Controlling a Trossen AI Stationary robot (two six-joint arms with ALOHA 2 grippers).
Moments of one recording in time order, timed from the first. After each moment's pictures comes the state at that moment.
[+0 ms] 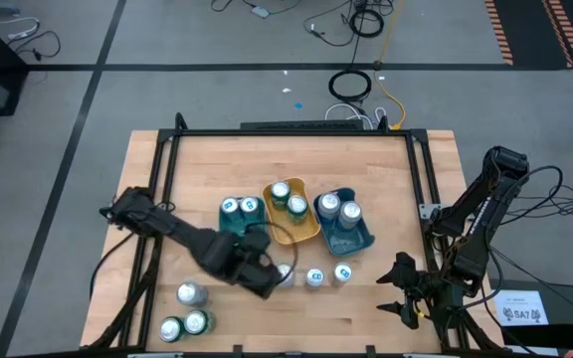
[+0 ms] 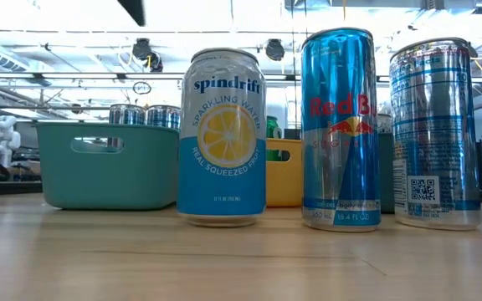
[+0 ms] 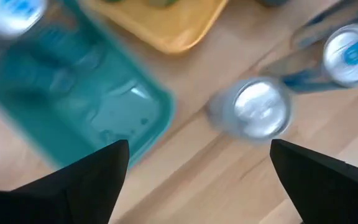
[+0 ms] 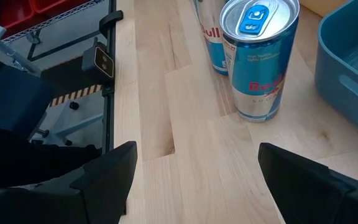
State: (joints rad) left arm -0.48 1.92 1.95 -1.44 -0.30 -1.35; right arm 1.10 1.24 0.77 -0.49 0.65 1.22
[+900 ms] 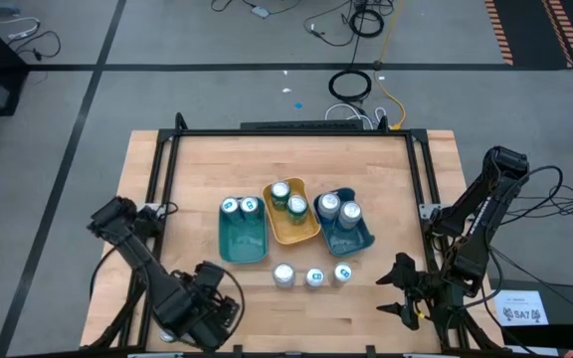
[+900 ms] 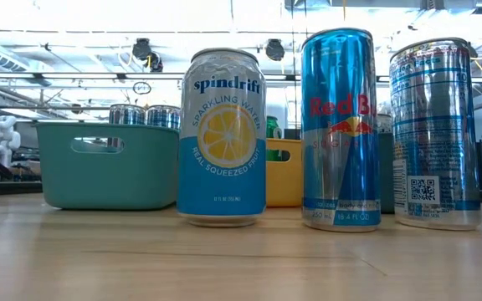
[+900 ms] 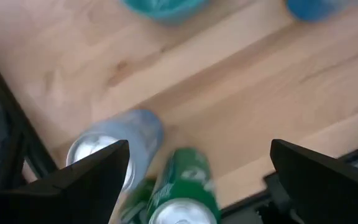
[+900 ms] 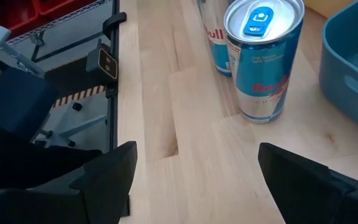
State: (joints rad) left arm -0.80 1.88 1.81 -1.57 -0.15 -1.90; right arm 1.10 1.24 0.77 -0.47 0.65 1.22
